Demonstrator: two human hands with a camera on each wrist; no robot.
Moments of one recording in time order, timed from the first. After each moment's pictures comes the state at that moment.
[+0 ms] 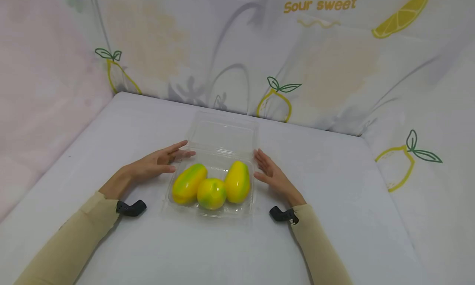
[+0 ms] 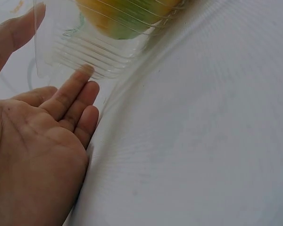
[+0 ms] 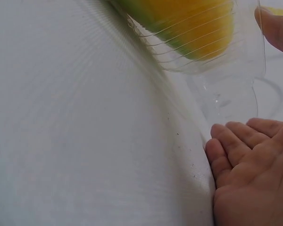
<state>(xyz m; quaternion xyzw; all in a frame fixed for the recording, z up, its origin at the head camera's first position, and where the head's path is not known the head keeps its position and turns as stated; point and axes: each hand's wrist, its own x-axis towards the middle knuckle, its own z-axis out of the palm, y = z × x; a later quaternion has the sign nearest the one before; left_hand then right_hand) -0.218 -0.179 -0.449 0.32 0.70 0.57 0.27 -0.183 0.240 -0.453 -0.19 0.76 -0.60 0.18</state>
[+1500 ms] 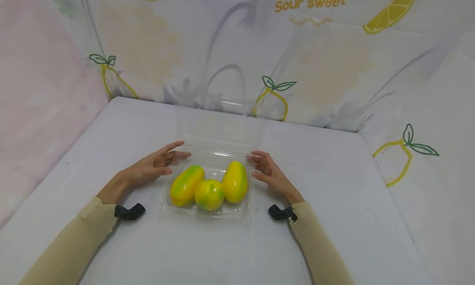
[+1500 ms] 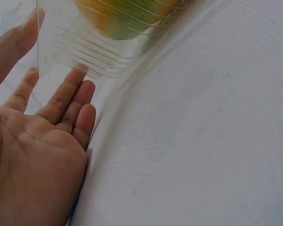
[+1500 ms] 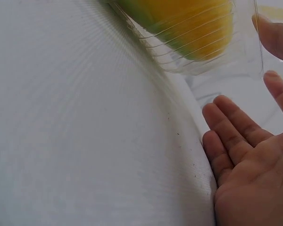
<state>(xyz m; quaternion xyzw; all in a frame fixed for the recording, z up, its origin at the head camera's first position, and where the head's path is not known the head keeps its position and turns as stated) -0.221 -0.179 -0.456 0.32 0.69 0.60 0.25 -0.182 0.239 -0.455 -0.23 0.72 -0.63 0.15</state>
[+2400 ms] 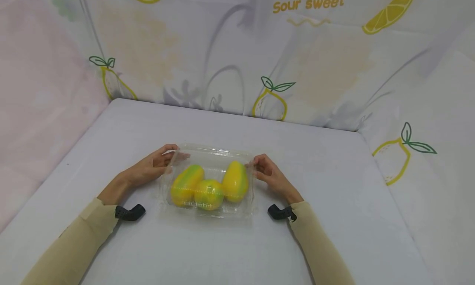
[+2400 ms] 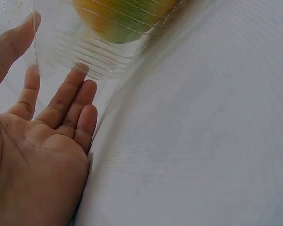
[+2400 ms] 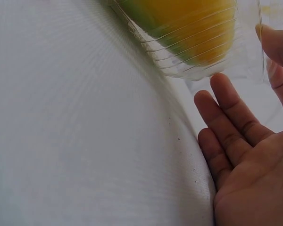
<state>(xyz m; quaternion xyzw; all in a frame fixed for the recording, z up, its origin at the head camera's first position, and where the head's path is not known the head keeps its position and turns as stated) -0.218 -0.177 -0.447 0.28 0.66 0.64 0.26 -0.189 0.243 -0.460 -0.30 0.65 -0.68 0.13</state>
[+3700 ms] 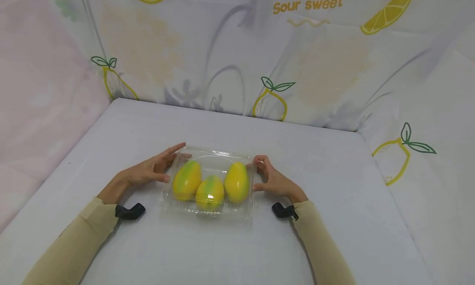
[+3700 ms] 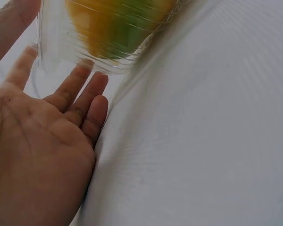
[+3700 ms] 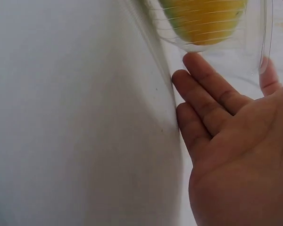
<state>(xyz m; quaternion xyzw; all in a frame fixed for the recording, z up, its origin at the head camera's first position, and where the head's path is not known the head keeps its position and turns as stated) -0.216 -0.177 -0.442 0.35 0.67 0.58 0.29 -0.181 0.252 -0.438 -0.26 0.77 -0.53 0.22</state>
